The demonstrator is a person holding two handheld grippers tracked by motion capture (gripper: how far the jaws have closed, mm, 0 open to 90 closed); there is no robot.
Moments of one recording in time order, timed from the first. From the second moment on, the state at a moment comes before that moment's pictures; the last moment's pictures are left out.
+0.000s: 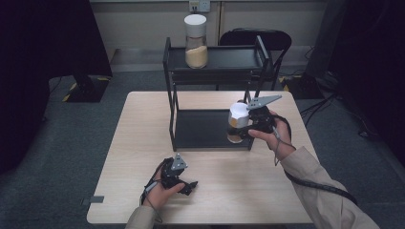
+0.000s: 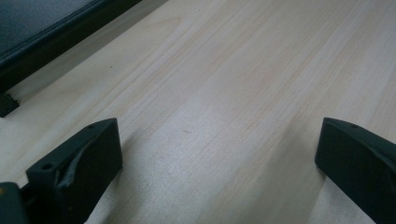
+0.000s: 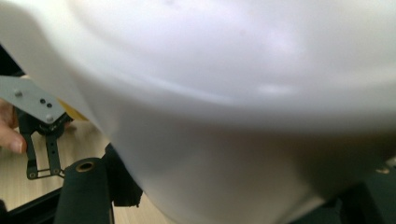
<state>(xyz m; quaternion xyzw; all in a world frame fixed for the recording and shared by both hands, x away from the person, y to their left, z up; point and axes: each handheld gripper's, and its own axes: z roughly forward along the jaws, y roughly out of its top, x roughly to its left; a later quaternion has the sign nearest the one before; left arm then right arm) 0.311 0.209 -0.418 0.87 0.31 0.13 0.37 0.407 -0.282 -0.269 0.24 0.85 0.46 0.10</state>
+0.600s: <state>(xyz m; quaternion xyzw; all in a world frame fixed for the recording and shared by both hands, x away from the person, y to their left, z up) 0.311 0.209 -0.418 0.87 0.31 0.13 0.37 0.417 -0.275 -0.213 0.24 0.85 0.46 0.12</state>
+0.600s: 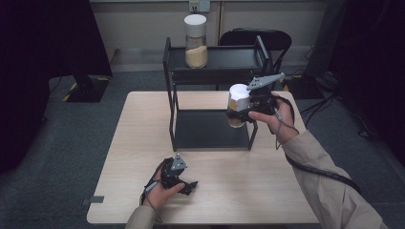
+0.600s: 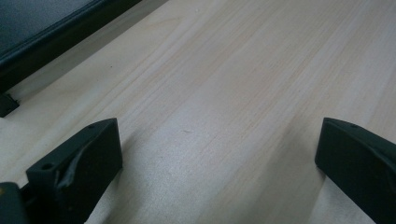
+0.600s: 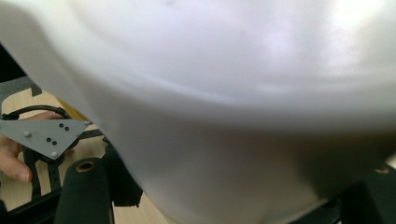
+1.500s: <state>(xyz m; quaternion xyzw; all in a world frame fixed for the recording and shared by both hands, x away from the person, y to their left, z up) 0.311 0.209 -0.418 0.87 0.31 0.13 0.37 0.427 -0.268 -0.138 0.24 0.84 0.46 0.15</state>
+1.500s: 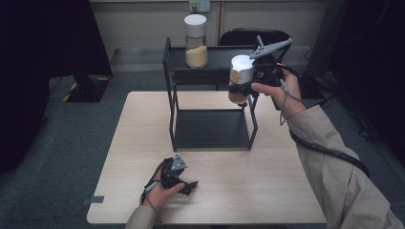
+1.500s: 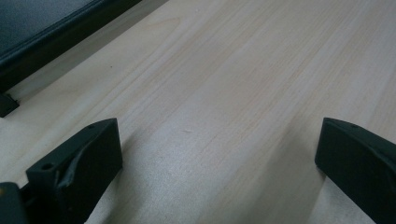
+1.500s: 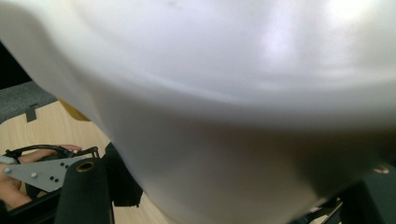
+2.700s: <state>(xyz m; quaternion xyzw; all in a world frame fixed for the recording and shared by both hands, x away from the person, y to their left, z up) 0.311 0.209 -0.418 0.87 0.31 0.13 0.37 0.457 -0.242 -0.069 0.26 0.84 0.45 0.17</state>
